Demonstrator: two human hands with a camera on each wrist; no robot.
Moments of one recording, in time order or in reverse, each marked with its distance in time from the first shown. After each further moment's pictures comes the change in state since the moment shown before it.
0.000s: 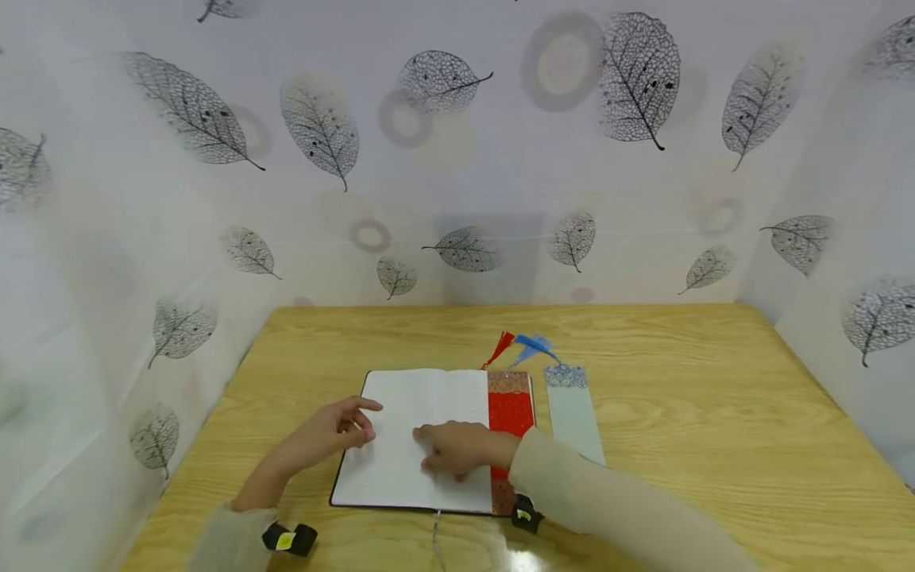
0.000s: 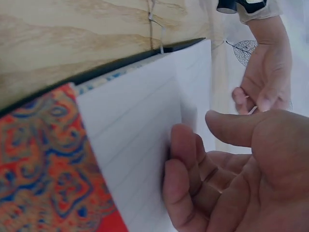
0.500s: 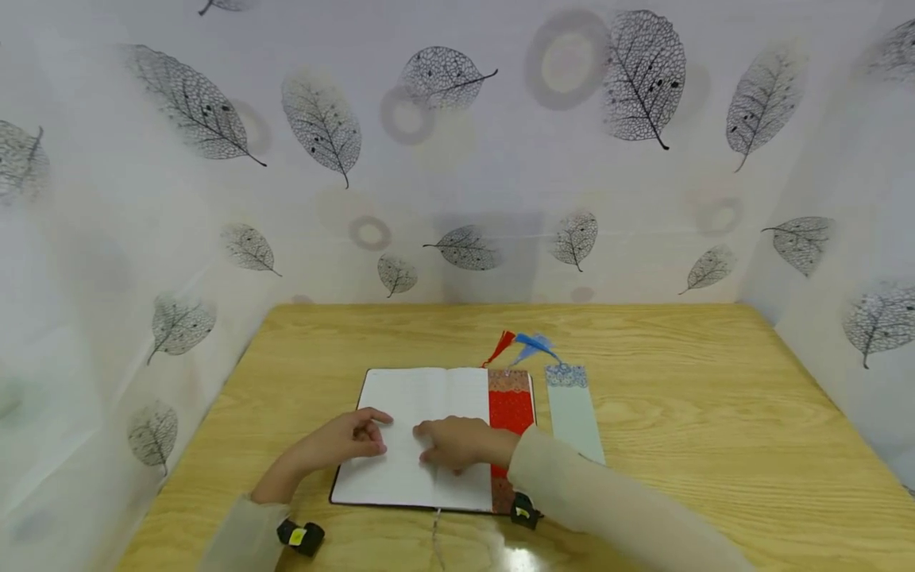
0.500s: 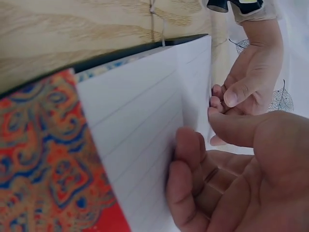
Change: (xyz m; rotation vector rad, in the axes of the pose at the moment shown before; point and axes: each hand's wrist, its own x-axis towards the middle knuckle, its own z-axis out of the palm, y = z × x) left_hand 0.012 -0.013 0.014 -0.006 -0.103 -0.036; right_hand 0.003 -0.005 -0.001 -0.013 0.031 0.055
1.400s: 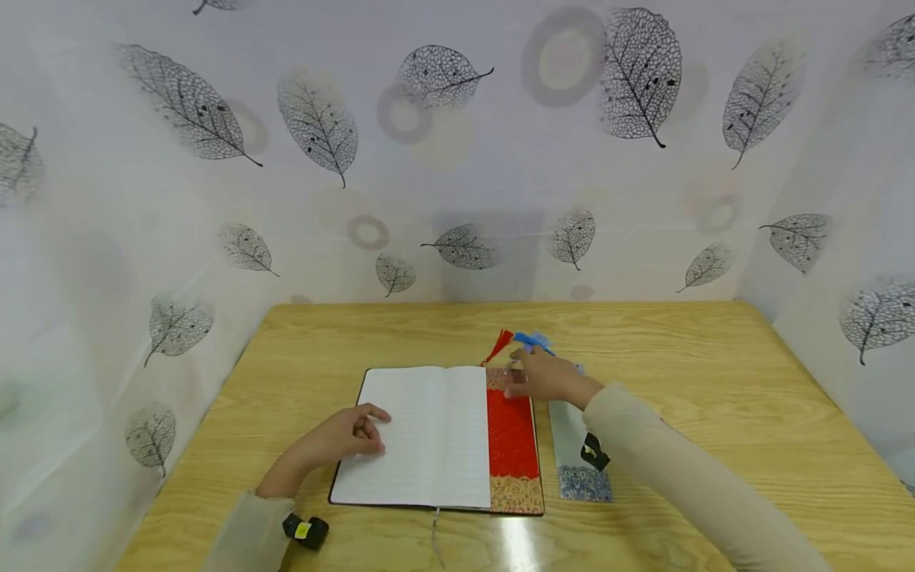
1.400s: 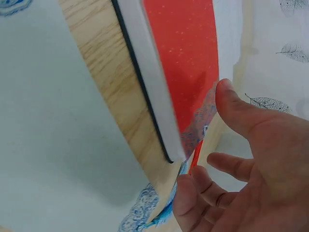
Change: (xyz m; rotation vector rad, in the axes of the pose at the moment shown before) left_hand 0.008 0.003 0.001 -0.011 0.045 -0.055; right_hand -0.026 0.122 -0.073 -0.071 0.252 0.116
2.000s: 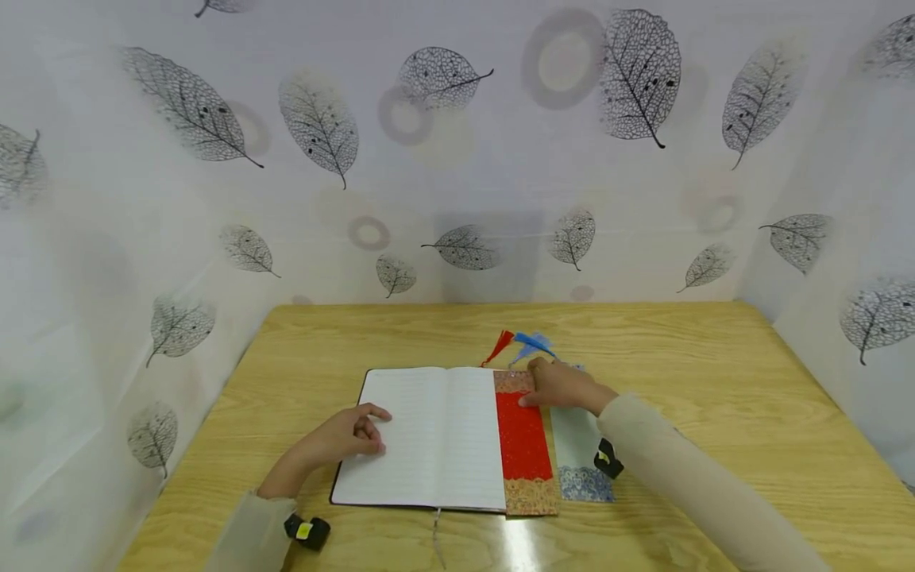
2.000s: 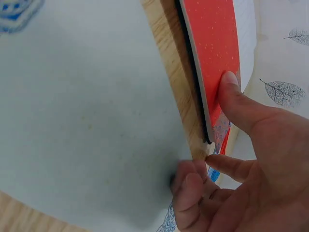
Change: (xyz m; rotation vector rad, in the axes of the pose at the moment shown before) left_hand -0.001 0.000 0.001 -0.022 0.014 -0.016; right_hand 0.001 0.031 0.015 0.028 -0.048 0.050
